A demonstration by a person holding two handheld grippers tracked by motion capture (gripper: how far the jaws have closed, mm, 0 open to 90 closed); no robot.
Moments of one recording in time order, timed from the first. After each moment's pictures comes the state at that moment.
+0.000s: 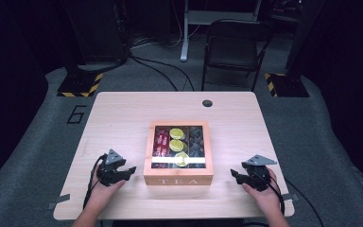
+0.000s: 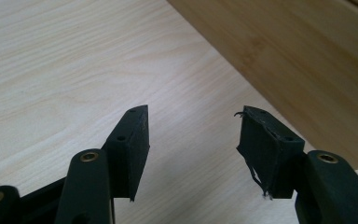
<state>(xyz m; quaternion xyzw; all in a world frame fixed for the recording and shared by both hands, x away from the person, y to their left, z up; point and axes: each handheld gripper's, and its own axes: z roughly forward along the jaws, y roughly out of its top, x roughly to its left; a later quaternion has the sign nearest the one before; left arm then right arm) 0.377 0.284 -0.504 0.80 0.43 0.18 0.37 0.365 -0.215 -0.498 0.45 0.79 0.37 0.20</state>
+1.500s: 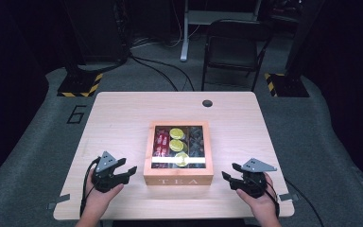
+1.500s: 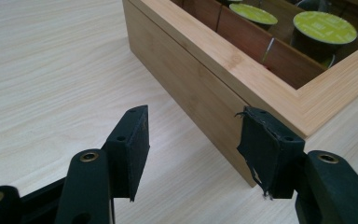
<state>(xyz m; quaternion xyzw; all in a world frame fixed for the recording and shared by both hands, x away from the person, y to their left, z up) 0.340 0.278 -0.461 0.78 0.41 0.21 0.43 0.334 -0.186 -0.463 0.40 0.78 0.44 0.20</state>
